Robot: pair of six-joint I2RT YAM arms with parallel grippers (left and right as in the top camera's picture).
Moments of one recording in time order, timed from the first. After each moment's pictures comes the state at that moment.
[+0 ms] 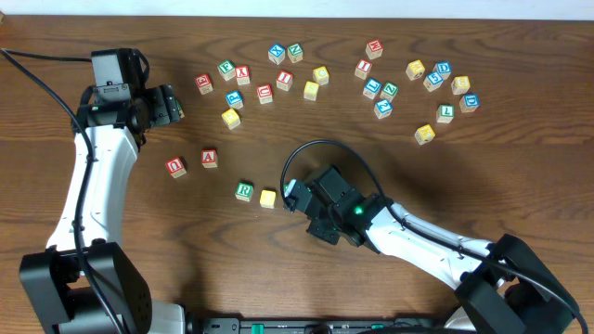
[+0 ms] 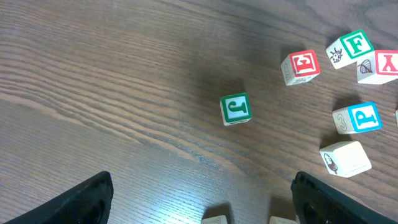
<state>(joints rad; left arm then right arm) 0.14 1.62 1.28 -0.60 -0.11 -0.09 0.79 1.63 0.81 -0.29 -0.07 -0.34</state>
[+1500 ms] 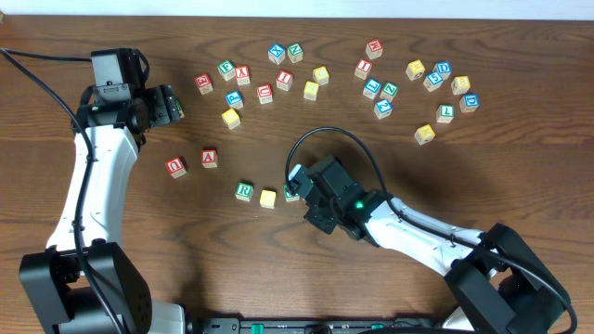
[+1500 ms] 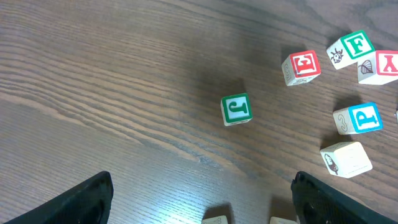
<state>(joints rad) 0.14 1.62 1.28 -0.60 -0.11 -0.09 0.75 1.68 0.81 -0.17 -0.06 -0.25</state>
